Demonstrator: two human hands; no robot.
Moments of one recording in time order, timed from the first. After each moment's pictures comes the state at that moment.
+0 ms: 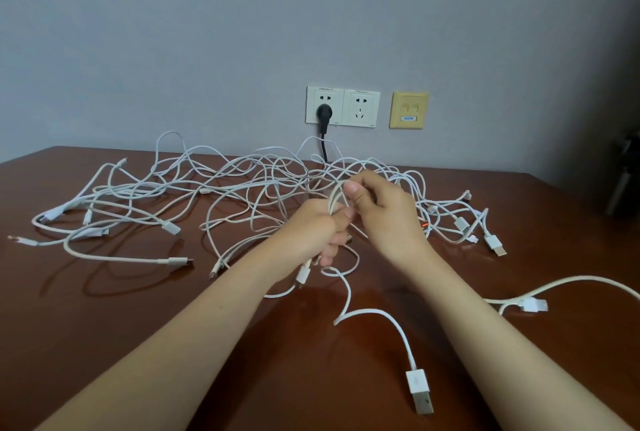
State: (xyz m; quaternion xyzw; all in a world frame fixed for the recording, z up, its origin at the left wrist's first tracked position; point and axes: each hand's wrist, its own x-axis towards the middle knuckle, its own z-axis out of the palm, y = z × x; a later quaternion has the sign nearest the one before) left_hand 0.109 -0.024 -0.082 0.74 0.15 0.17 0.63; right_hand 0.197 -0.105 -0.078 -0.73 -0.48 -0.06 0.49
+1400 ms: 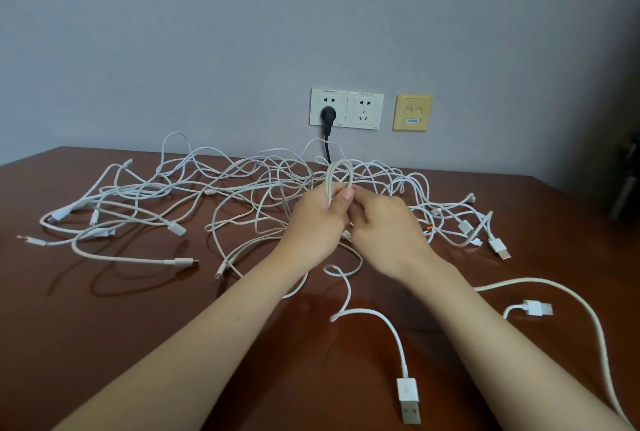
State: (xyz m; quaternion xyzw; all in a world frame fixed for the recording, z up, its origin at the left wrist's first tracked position) left_hand 0.123 -0.017 -0.091 0.79 0.11 0.38 0.48; right_hand 0.182 -0.108 -0.072 -0.80 -0.51 -0.12 0.30
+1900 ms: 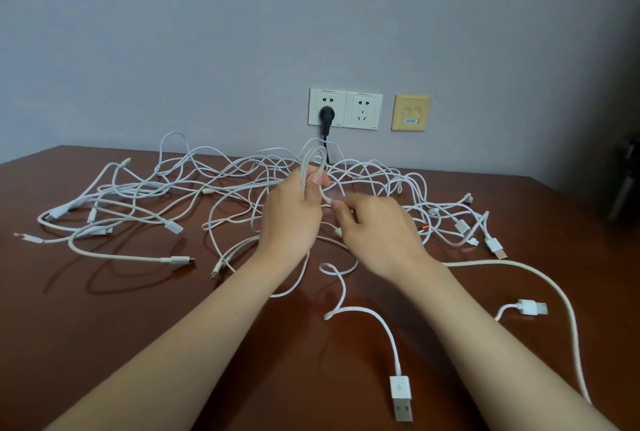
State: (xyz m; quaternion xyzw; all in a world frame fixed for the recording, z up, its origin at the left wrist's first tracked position) left_hand 0.114 -0.009 -0.086 0.79 0.22 0.48 0.32; right_hand 0.180 -0.107 -0.076 -0.81 -0.50 -0.14 0.27
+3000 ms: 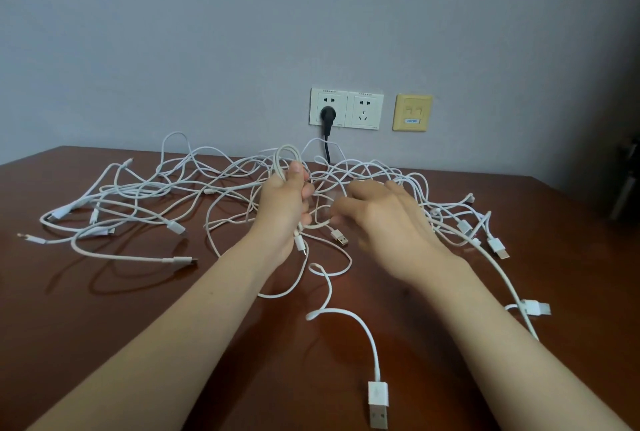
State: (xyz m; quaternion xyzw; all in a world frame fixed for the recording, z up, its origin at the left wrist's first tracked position) left_hand 0.110 -0.007 -0.070 0.55 0.20 0.39 0.71; right_hand 0.194 -0.111 -0.074 -0.68 -0.63 -0.34 0.16
